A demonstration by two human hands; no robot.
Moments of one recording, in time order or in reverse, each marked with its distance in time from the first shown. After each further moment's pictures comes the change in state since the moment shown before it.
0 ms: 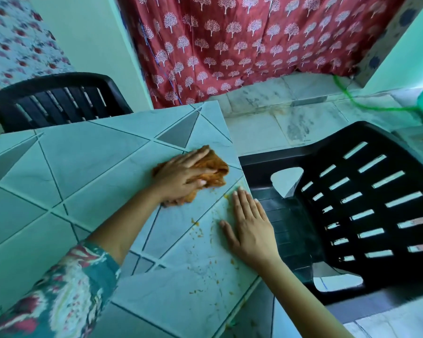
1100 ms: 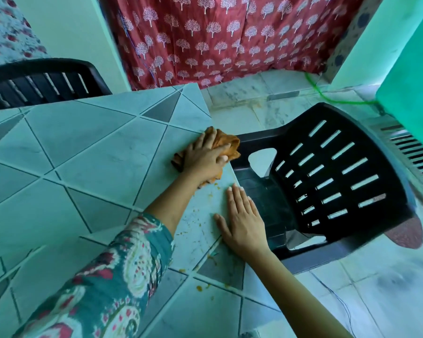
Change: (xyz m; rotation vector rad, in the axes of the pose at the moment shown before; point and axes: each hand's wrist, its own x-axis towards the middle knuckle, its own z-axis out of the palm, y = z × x) left_hand 0.023 0.129 0.023 0.043 -0.056 -0.387; right_hand -0.097 0.004 -0.004 0.047 -0.031 0.042
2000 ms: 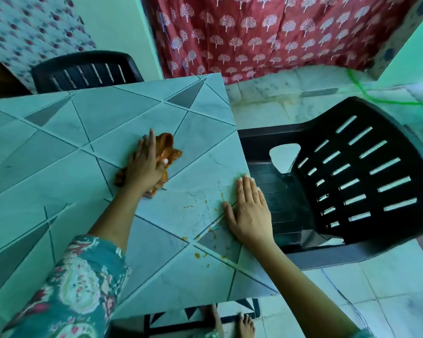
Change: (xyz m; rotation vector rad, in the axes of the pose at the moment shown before) left_hand -0.124 -0.111 -0.003 -0.058 0.212 -0.415; right_hand -0.020 0.006 -0.003 0.026 -0.021 -0.025
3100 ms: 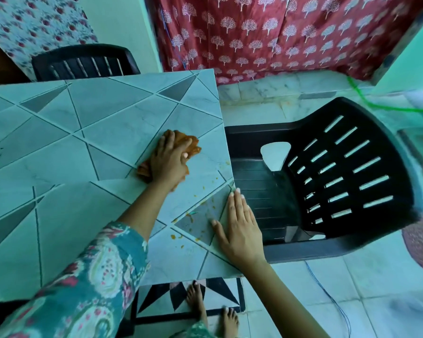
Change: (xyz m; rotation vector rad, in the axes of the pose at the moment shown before) left_hand -0.030 0.094 0.031 -0.023 0.104 0.055; right_hand -0.066 0.028 -0.003 0.136 -0.019 -0.082
